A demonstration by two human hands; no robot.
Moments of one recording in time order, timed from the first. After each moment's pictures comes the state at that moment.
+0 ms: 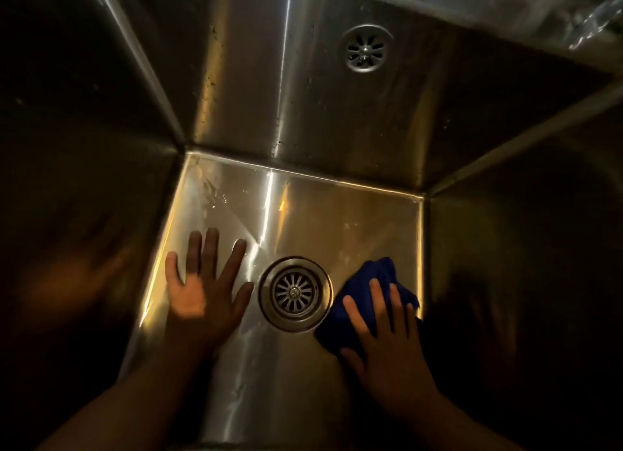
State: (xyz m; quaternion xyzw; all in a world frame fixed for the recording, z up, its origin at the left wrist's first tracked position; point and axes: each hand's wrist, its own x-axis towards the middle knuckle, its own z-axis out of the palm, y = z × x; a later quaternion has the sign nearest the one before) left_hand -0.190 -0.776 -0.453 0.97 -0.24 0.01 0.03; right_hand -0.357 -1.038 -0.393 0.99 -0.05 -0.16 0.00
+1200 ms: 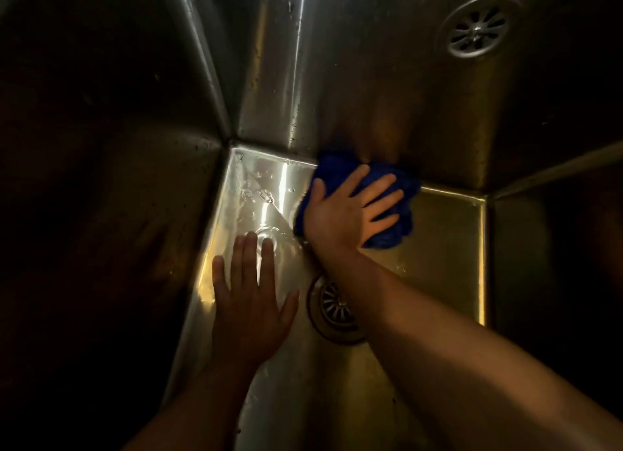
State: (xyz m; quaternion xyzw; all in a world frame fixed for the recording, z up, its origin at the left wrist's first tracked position) left_hand -0.191 -0.779 -0.446 0.98 -0.20 -0.02 0.04; right_hand -0.096 -0.928 -0.432 0.89 -0.44 0.00 -0.13
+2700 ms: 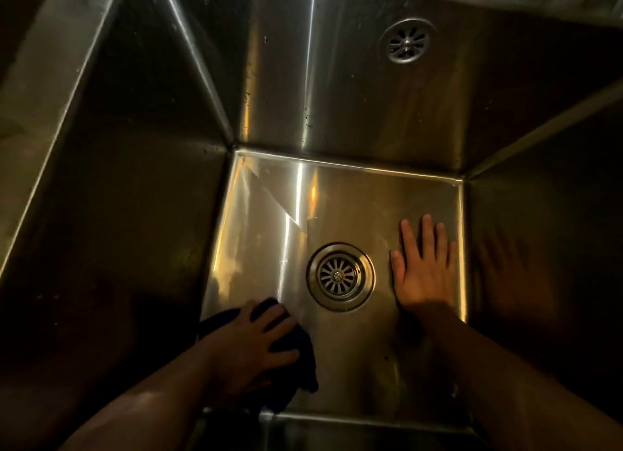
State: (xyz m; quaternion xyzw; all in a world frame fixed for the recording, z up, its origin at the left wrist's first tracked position) left_hand -0.217 -0.724 -0.388 0.69 -0.63 -0.33 -0.09; right_hand -0.278 -1.047 -0.422 0.96 -0.25 -0.07 -0.04
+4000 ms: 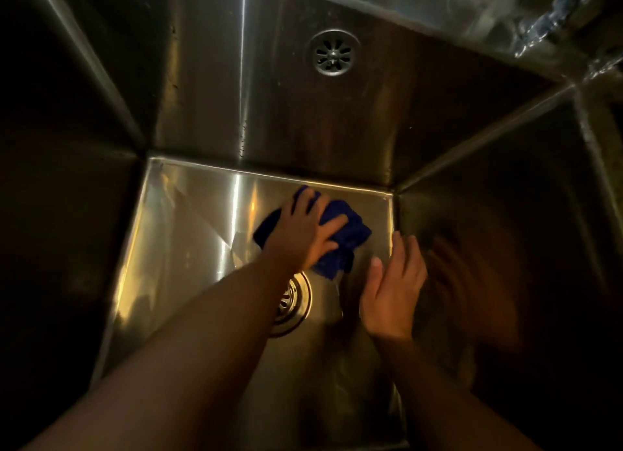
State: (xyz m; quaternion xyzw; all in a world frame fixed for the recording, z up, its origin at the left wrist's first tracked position) left_hand -0.127 -0.958 -0.413 0.87 -0.48 -0.11 0.06; right_hand -0.283 -1.046 -0.364 0.91 -0.36 0.12 -0.16
